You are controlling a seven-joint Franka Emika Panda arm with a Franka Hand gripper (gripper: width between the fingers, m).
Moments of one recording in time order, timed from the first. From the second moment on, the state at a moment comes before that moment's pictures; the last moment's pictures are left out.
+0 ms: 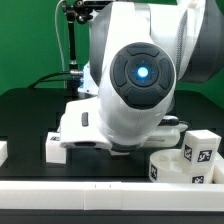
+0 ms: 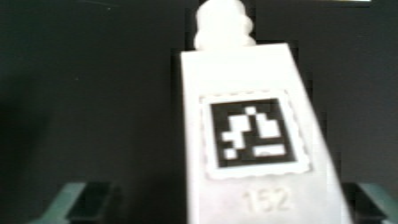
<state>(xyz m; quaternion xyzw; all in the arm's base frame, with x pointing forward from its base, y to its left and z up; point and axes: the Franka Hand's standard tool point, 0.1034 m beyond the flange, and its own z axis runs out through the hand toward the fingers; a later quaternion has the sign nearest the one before) 0.500 -0.013 0.006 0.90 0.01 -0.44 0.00</state>
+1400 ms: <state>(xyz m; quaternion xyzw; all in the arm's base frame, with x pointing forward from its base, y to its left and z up) 0.571 -0.004 0.093 0.92 0.06 -0.39 0.00</state>
